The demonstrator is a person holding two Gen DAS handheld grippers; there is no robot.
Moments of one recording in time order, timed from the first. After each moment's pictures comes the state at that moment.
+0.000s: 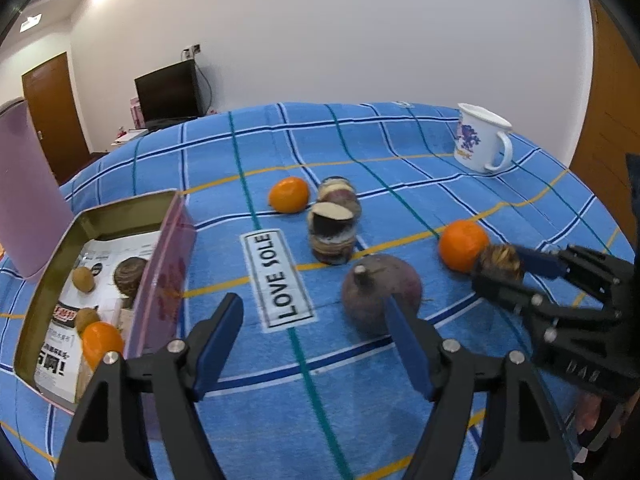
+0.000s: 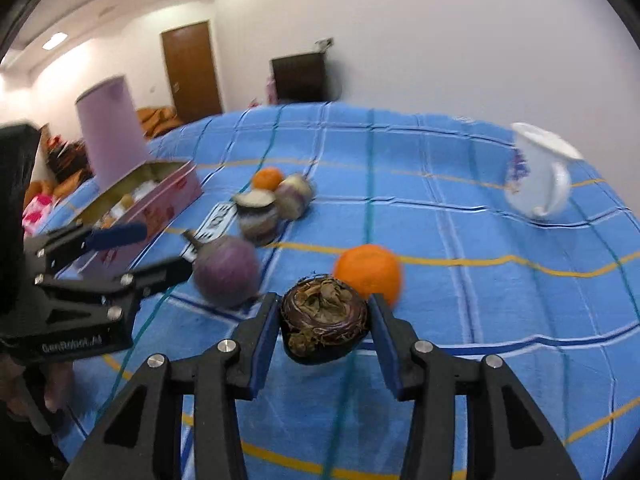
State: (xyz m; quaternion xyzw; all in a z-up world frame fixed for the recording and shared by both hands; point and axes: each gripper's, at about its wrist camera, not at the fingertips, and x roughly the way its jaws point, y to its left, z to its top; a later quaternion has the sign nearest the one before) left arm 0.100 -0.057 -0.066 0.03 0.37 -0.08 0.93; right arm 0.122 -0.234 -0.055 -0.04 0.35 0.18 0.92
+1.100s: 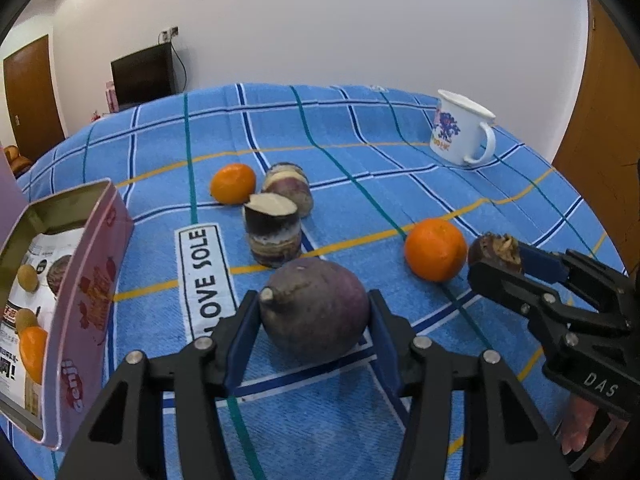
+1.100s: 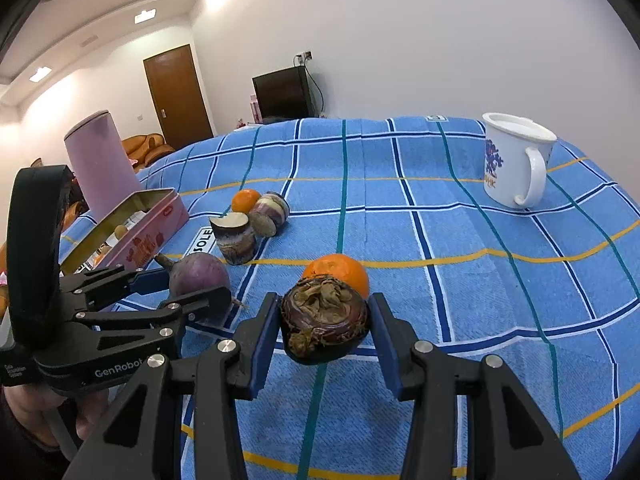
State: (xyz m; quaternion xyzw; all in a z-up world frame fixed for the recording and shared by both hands) left arm 0.119 -0.083 -0.079 0.00 0.39 -0.12 0.91; right arm 0.125 -0.254 -0.052 0.01 0.34 0.17 0.92
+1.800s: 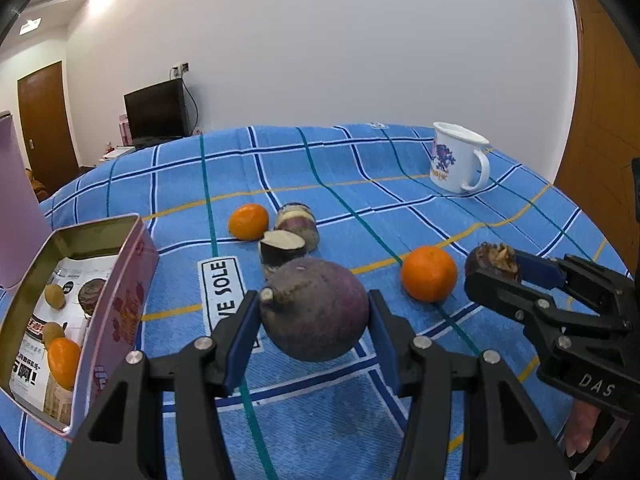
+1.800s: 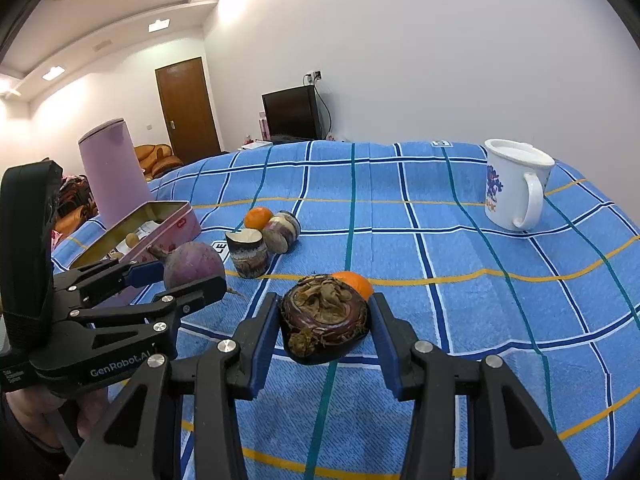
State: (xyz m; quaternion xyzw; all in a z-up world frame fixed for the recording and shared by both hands) left arm 0.101 -0.080 -0.062 0.01 0.32 -0.10 0.94; right arm 0.112 -0.253 -0.044 0.00 0.30 0.18 0.94
